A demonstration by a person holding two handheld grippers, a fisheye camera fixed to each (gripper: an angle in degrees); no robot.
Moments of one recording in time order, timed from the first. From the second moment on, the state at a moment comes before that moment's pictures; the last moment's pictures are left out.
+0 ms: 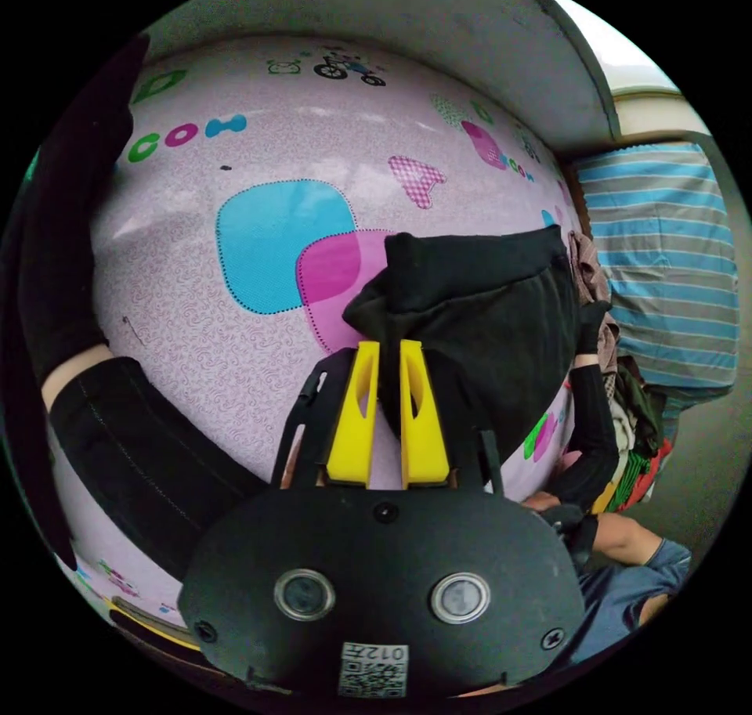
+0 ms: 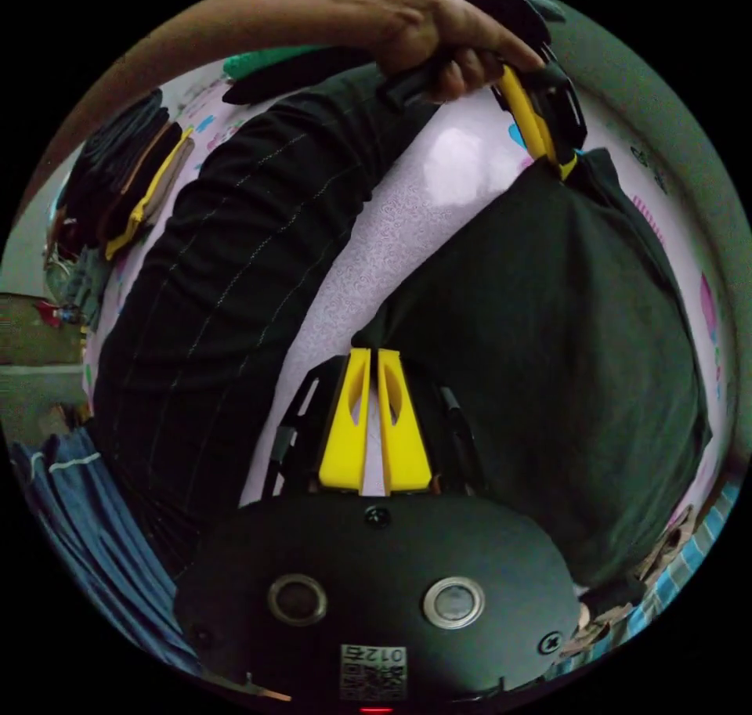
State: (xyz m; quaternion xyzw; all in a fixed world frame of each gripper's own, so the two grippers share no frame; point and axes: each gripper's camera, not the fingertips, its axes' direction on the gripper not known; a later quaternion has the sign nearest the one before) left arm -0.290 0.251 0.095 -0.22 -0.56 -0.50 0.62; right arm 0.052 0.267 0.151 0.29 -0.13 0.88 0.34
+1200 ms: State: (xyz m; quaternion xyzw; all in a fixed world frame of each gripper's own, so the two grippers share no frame) left arm -0.189 0.114 0.314 -0.18 -0.59 -0.41 0.67; right arm -0.334 0.197 0.222 0.51 -0.04 0.82 0.26
